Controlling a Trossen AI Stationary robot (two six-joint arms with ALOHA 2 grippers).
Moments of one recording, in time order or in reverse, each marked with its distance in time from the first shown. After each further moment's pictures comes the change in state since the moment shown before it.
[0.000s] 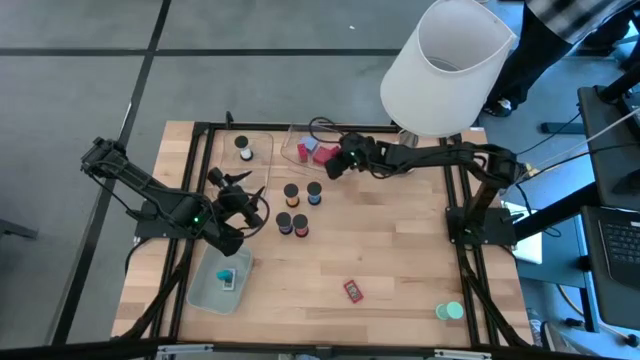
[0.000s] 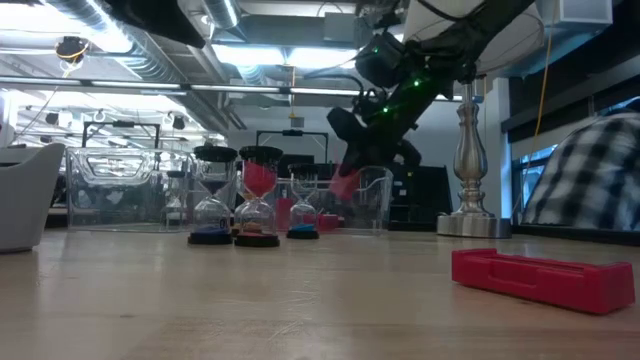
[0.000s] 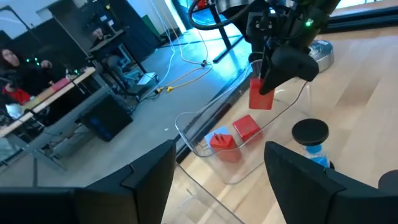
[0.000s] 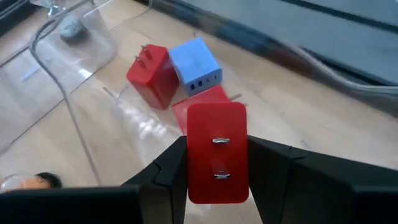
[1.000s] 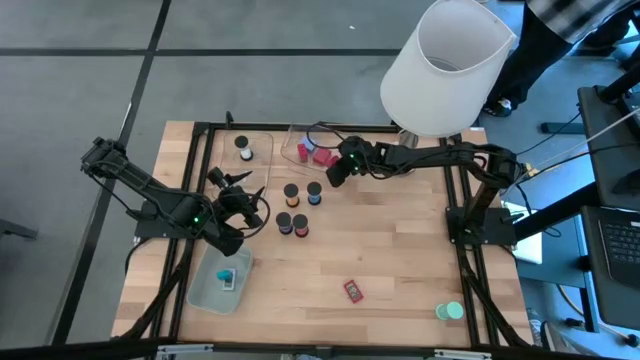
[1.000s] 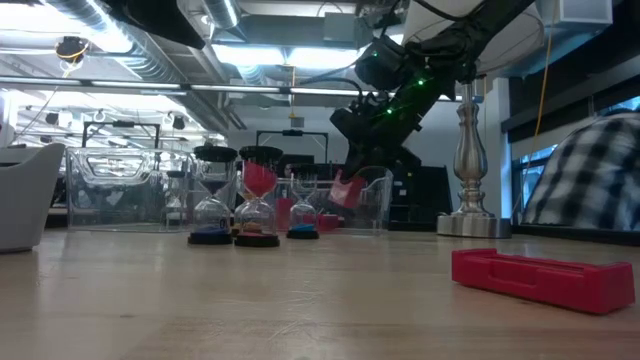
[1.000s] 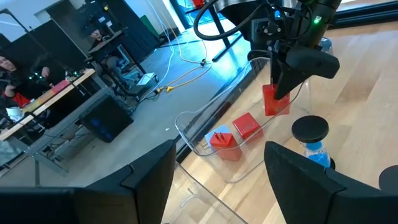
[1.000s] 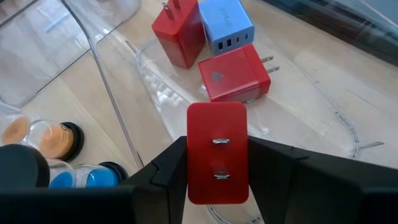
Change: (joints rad) left arm 0.000 0.000 0.000 -0.001 0.006 0.019; right arm -0.002 0.000 0.000 -0.076 -0.126 -0.030
